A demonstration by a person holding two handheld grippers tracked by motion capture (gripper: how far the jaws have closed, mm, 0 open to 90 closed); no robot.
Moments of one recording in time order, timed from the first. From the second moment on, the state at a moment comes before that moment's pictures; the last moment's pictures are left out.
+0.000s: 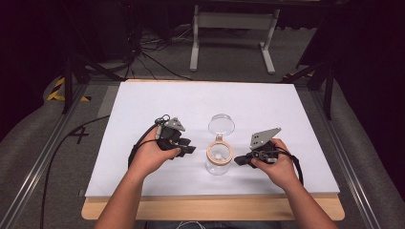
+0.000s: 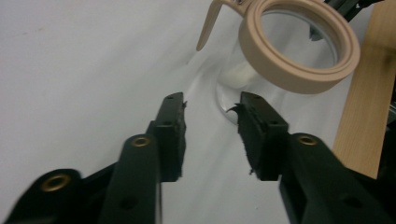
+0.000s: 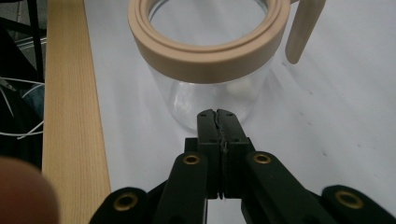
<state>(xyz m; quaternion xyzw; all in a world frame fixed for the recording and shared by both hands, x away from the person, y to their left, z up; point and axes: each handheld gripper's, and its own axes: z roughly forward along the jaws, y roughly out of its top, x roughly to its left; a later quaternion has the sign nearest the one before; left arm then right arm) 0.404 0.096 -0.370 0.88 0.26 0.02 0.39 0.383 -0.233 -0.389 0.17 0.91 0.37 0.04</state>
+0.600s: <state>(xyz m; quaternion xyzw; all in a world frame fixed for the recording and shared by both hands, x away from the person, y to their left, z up) 0.382 0.072 -0.351 0.85 0.23 0.03 0.48 0.387 -0.240 -0.361 0.21 0.86 0.46 0.07</state>
